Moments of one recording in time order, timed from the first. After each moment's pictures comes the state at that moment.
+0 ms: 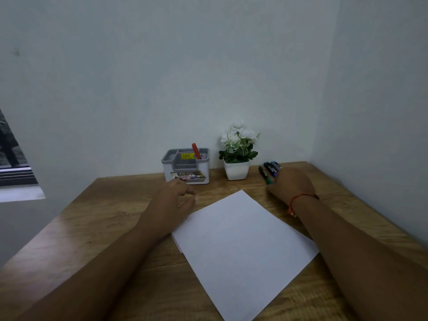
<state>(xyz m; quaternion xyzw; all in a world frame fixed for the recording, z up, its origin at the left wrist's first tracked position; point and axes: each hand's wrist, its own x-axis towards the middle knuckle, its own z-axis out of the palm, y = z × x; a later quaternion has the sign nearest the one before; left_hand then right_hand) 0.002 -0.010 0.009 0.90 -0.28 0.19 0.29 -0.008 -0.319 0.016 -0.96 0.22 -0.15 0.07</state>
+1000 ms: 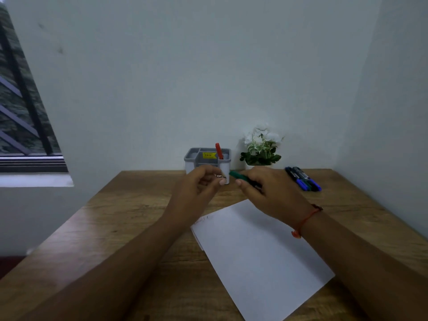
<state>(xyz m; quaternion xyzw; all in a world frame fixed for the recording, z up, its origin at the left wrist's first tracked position) -0.024 -0.020 0.033 0.78 -0.28 0.20 0.52 -0.042 -0.222 0.040 -0.89 -0.24 -0.32 0.21</state>
